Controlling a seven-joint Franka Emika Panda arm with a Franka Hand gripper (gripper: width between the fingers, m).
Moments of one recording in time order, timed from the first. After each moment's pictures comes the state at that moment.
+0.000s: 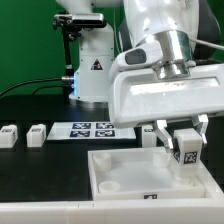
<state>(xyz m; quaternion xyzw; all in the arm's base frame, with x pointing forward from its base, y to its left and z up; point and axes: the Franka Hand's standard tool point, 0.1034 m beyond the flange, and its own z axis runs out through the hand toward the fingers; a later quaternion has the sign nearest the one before) 0.618 0.114 0.078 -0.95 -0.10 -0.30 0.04</state>
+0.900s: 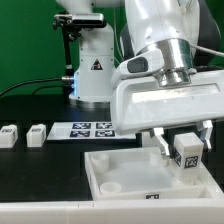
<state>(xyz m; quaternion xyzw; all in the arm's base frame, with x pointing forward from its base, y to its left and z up) 0.613 0.116 0.072 -0.95 -0.11 -0.29 0.04</state>
